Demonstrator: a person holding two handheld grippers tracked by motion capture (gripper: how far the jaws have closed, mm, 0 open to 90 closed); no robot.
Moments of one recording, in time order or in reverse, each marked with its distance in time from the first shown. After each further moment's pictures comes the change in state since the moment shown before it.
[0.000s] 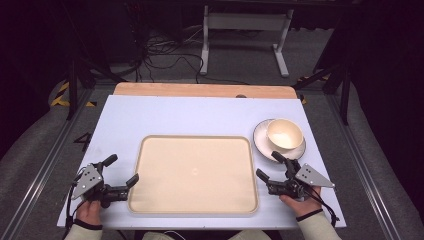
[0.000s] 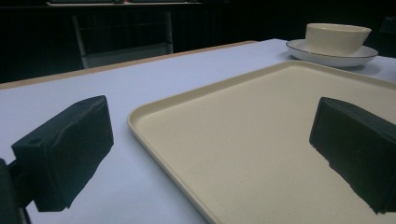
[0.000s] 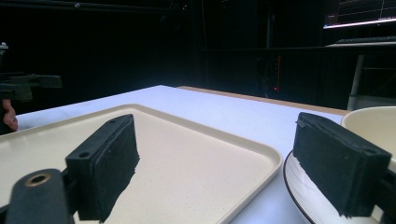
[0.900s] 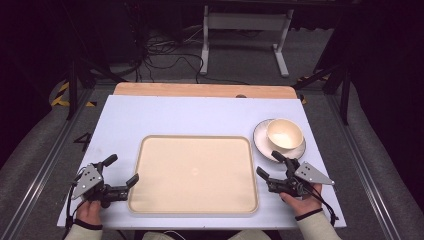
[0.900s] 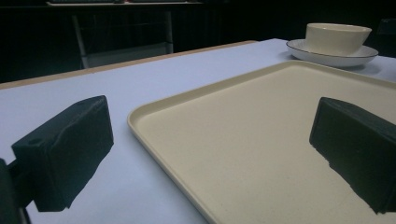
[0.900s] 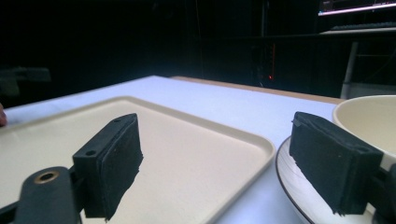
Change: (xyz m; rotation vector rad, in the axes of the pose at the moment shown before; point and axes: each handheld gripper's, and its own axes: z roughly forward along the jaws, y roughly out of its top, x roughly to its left) left arm 0.000 0.000 0.000 0.004 0.001 0.000; right arm -0.003 0.004 0.002 0.065 -0.032 -0.014
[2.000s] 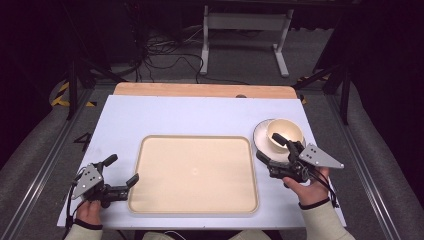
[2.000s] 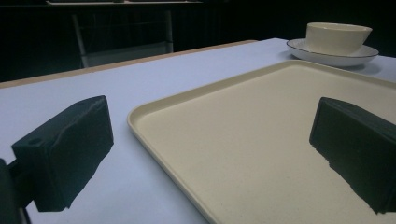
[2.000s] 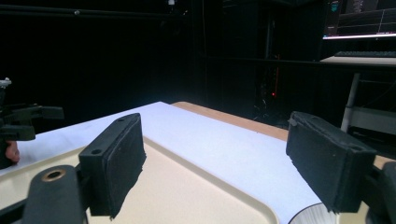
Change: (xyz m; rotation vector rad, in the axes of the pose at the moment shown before) left arm 0.000 0.000 0.001 -0.001 0.000 -0.002; right arm 0.008 0.076 0.010 -0.046 0.023 -0.011
